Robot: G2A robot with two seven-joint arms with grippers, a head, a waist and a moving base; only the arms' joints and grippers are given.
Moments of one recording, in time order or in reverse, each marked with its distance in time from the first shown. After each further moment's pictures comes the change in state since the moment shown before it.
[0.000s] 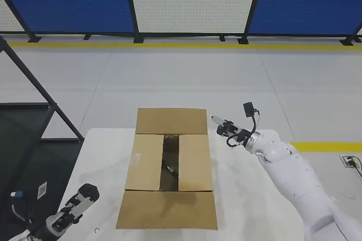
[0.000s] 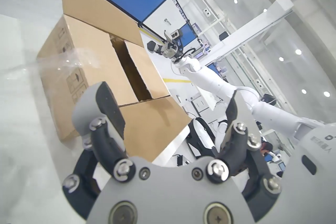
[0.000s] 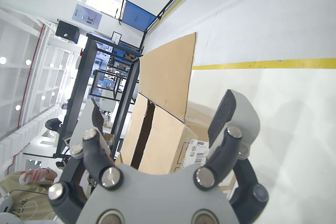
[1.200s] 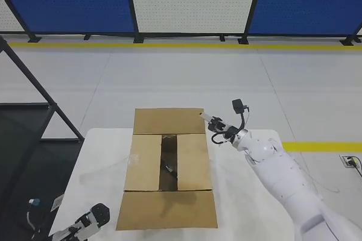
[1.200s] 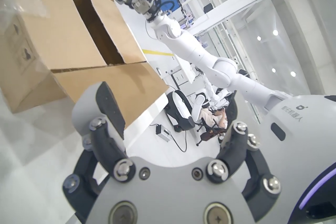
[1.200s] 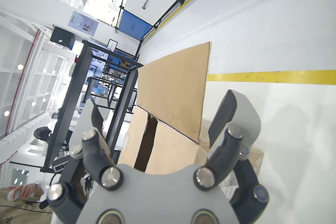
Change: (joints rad) left arm 0.071 0.030 0.006 -0.019 -0.156 0.022 -0.259; right arm 0.005 -0.060 0.008 -0.047 -0.193 0.055 -0.200
